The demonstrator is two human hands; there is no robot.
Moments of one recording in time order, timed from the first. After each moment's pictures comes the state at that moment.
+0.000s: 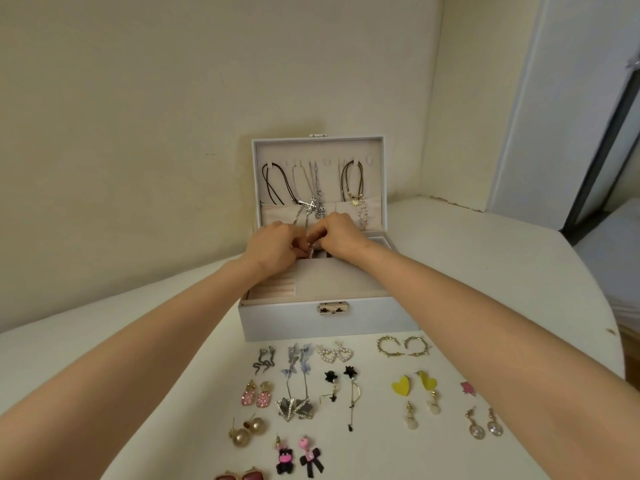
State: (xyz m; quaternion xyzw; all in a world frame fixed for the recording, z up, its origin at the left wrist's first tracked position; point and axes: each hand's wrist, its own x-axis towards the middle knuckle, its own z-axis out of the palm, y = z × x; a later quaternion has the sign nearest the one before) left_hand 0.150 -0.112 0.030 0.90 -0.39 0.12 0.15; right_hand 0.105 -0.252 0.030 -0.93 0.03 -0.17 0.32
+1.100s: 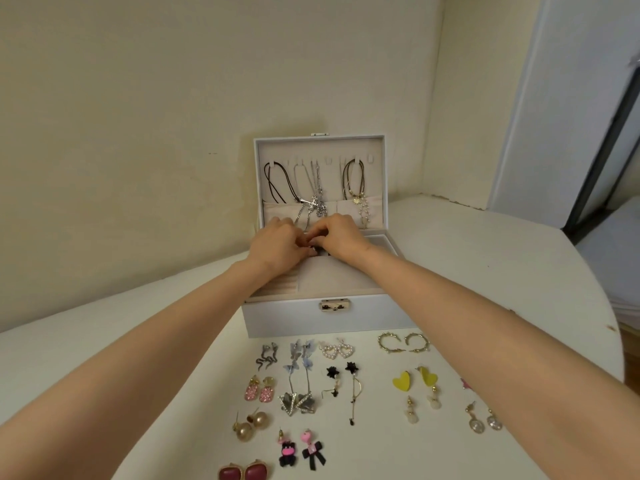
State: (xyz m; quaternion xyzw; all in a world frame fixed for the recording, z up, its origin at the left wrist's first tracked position) left_hand 0.142 -0.115 0.030 0.92 -0.35 0.13 0.14; right_hand 0.101 -0.247 0.026 -0.91 0.03 -0.20 0.35
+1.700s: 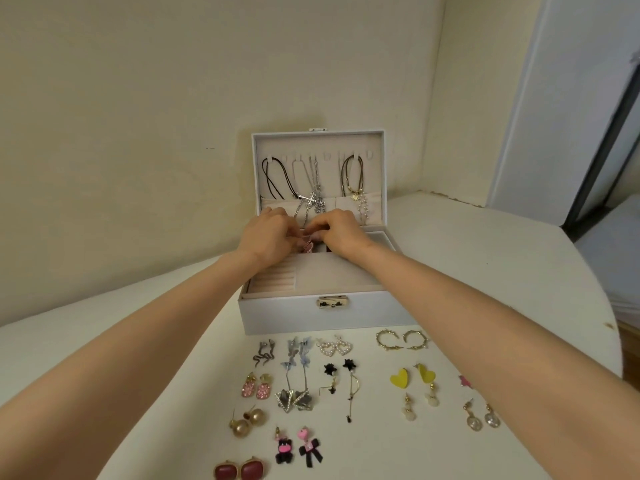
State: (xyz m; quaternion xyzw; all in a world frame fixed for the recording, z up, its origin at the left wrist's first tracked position) left_hand 0.146 -0.109 0.040 0.92 -0.35 0.14 0.15; right_hand 0.102 -0.251 0.023 -0.91 0.02 -0.20 0.36
